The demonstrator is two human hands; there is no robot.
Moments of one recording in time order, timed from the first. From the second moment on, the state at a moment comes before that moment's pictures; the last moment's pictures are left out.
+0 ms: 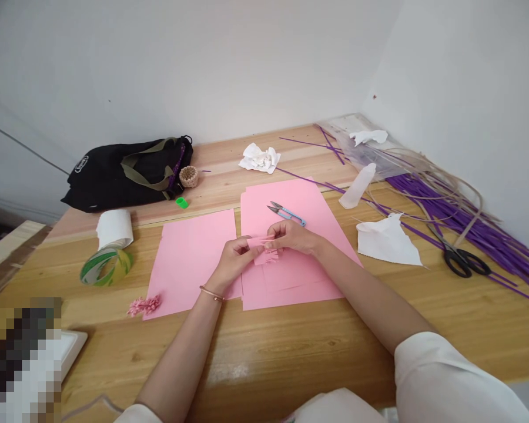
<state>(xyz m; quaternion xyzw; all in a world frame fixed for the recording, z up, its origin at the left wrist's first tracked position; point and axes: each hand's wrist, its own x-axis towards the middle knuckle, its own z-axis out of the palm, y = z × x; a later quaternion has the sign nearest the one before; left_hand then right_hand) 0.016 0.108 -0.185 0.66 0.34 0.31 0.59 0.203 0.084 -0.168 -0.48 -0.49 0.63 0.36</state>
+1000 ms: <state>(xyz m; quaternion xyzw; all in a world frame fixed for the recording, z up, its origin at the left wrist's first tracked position) 0.018 0.109 -0.195 0.61 0.37 0.35 0.60 0.209 0.087 -0.181 -0.43 -0.49 0.65 0.40</state>
